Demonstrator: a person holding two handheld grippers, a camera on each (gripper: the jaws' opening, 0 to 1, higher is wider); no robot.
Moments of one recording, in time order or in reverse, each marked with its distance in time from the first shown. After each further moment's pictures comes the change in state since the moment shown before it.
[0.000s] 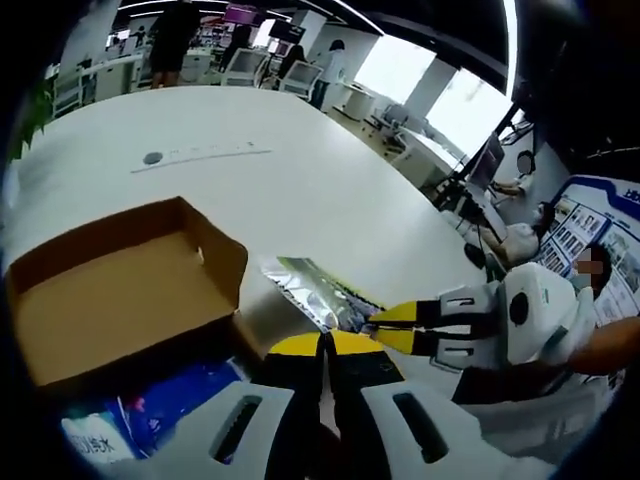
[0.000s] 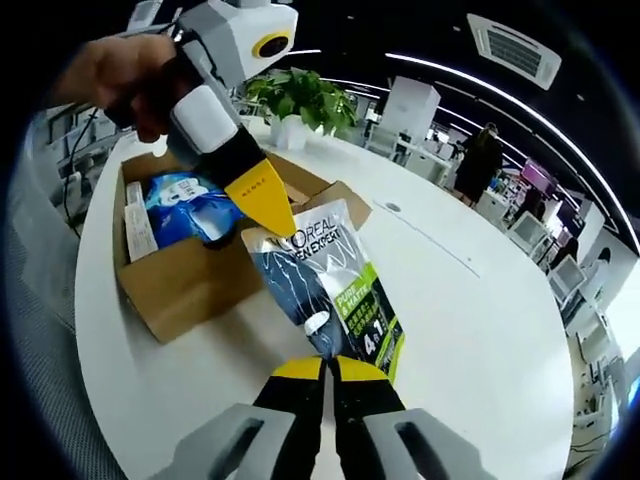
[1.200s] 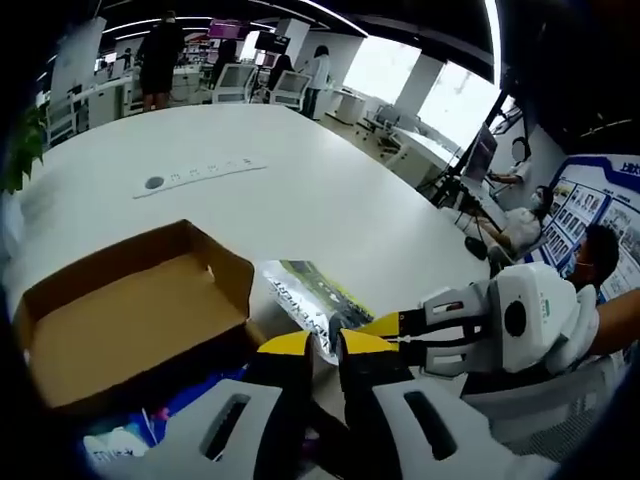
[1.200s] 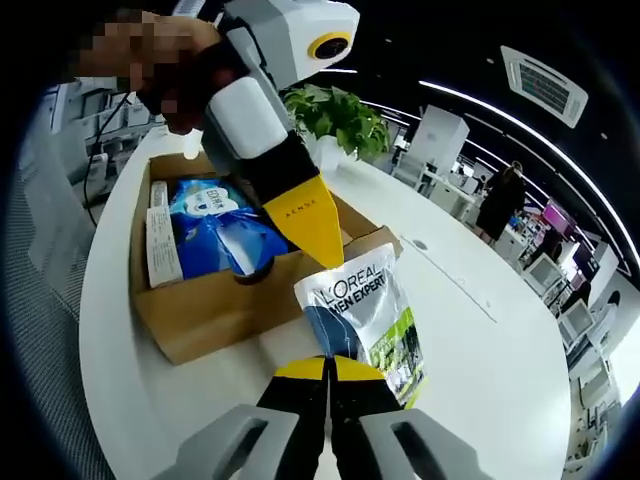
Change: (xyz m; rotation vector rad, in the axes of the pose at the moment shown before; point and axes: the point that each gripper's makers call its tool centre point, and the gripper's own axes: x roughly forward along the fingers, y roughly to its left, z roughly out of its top) left arm -0.021 -0.003 0.008 0.108 -0.038 0.015; right arm 0.013 0.020 0.028 -0.128 -0.078 0.068
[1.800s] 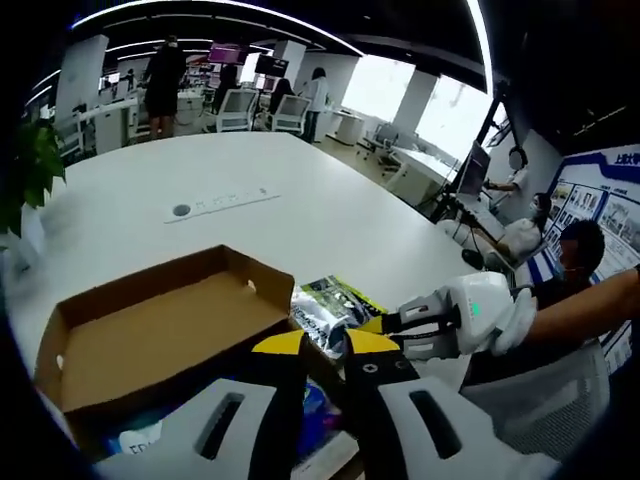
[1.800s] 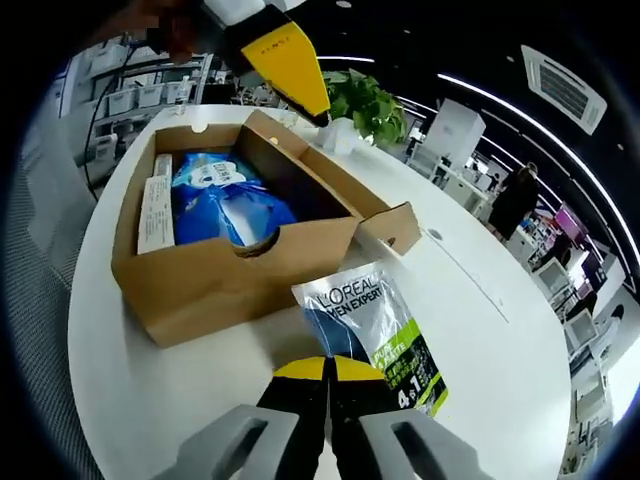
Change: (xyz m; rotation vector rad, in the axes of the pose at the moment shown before) left arm -0.067 0.022 0.008 0.016 -0.098 0.036; right arm 0.021 0.007 -0.017 -0.072 0.068 0.049
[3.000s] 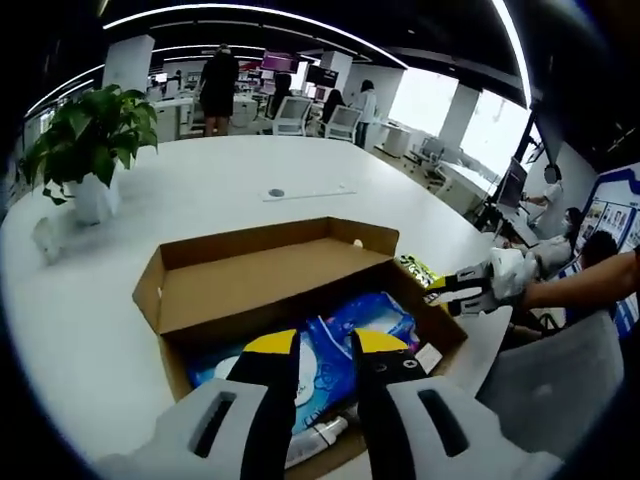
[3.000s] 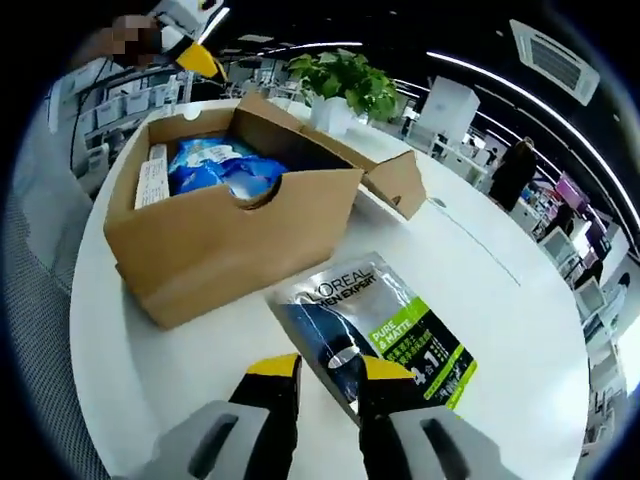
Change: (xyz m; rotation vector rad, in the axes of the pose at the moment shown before) left arm -0.102 0.090 -0.054 -0.069 -0.048 0.186; right arm -0.003 0.004 -0.029 0.200 0.033 -0.007
